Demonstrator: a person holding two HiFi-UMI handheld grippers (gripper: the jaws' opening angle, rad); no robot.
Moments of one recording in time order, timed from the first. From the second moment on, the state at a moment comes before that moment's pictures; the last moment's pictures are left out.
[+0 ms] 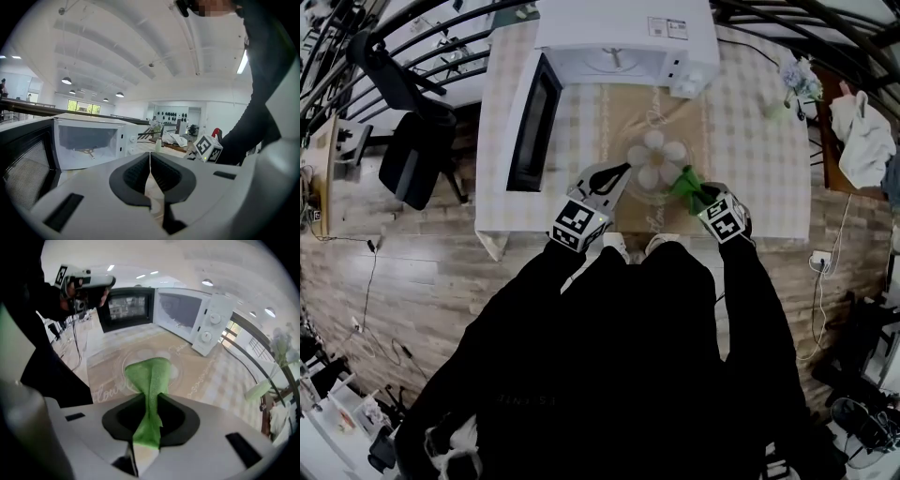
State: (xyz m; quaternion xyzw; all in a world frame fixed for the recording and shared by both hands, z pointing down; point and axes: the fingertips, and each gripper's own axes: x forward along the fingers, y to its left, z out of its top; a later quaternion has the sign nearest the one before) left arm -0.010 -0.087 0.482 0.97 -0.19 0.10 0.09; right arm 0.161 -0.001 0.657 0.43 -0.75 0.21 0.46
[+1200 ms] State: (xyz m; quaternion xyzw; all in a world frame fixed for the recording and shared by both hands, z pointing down) left arm 0.033 -0.053 0.359 0.98 -0.20 0.03 0.03; right arm 0.130 -0.040 0.356 0.48 -0.87 0.08 0.05
